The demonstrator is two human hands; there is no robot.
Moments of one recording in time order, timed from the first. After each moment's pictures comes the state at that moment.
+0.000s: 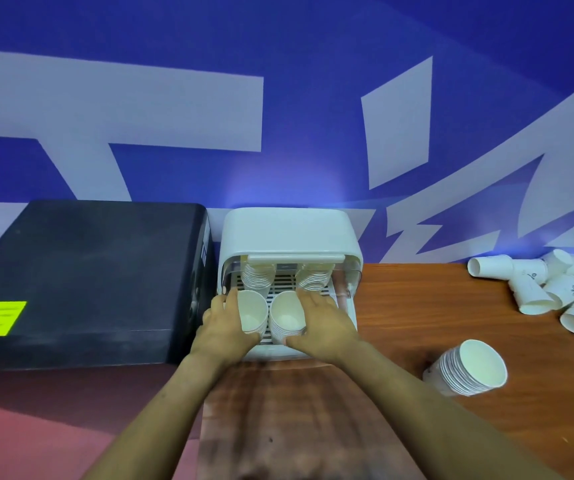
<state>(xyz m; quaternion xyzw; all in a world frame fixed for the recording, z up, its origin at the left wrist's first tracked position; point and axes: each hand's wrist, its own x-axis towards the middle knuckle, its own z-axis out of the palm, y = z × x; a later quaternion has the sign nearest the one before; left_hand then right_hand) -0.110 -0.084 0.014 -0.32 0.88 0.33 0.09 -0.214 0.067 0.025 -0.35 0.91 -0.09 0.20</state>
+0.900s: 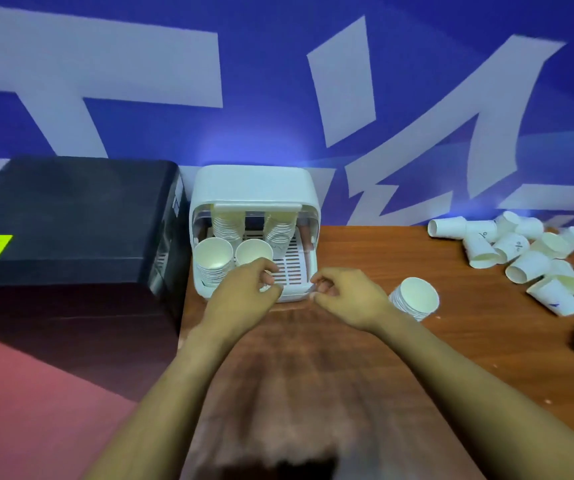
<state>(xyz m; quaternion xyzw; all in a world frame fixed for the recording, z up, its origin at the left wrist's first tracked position) -0.079 0.032 0.069 -0.22 0.88 0.43 -0.05 -0.193 0.195 0.068 -0.32 0.91 -0.19 0.19</state>
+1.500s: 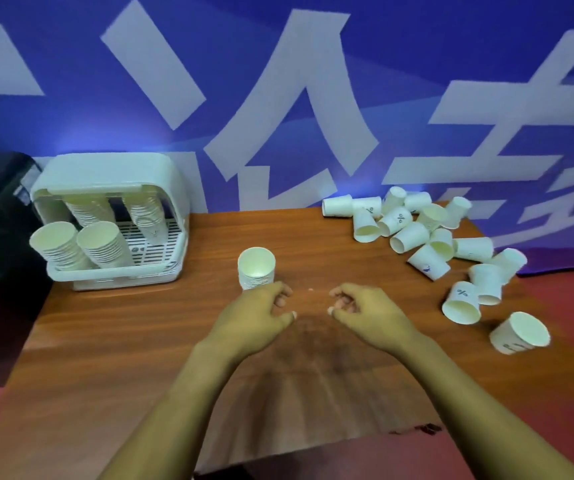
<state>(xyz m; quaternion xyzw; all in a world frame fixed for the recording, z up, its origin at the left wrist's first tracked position) -0.161 0.349 0.073 -0.13 0.91 0.40 0.06 -0.264 0.537 0.070 -0.25 0.91 -0.26 0.20</state>
